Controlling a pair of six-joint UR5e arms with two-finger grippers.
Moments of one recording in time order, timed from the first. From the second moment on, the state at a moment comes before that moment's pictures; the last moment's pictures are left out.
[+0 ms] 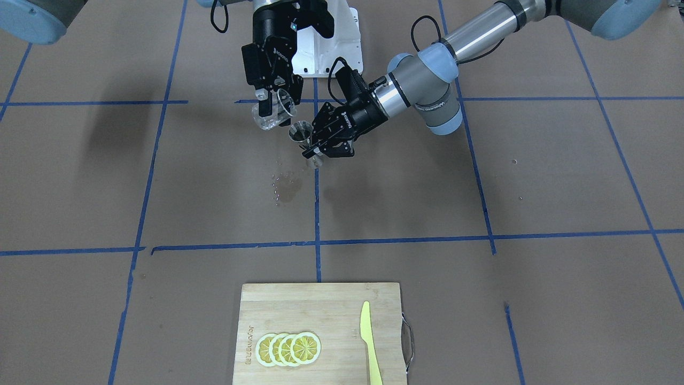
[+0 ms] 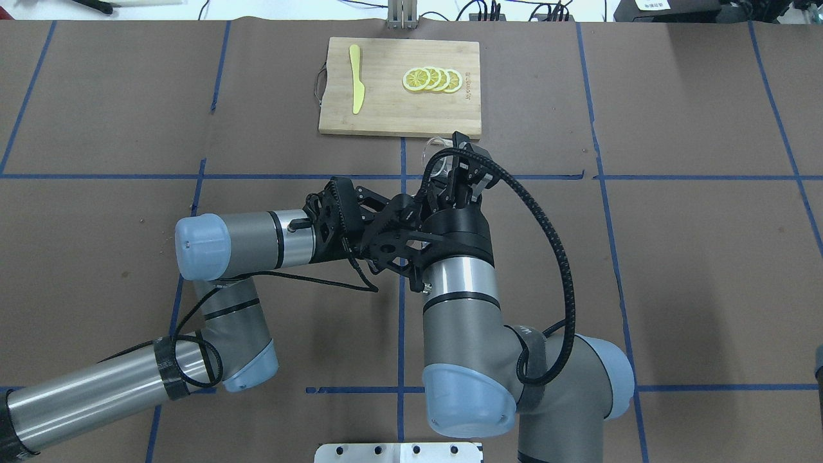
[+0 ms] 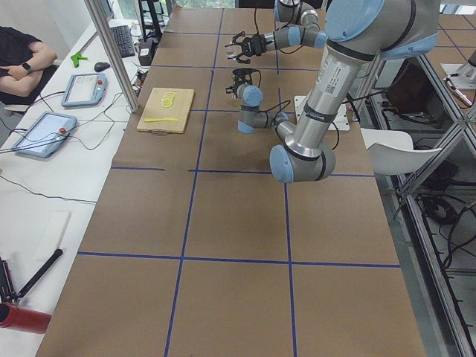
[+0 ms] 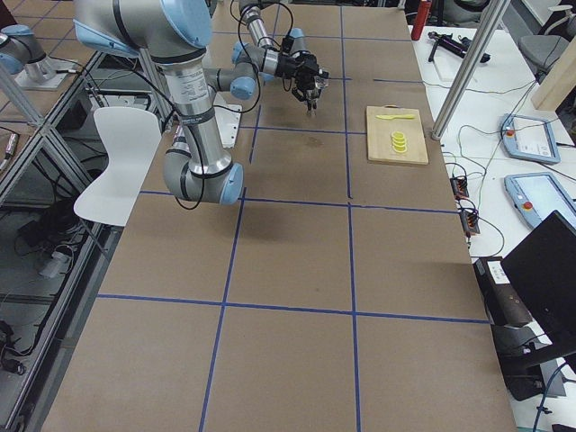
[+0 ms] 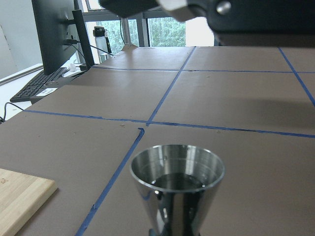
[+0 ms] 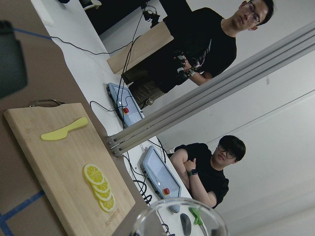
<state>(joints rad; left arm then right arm) -0.46 -2.17 -1.37 -3.01 -1.71 -0.18 0.19 -1.00 1.95 -1.46 0.42 0.26</state>
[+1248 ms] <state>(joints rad) -0.47 -2.17 -1.37 -3.02 -1.71 -0.18 0.24 -1.31 2.00 -1.21 0.56 0.86</state>
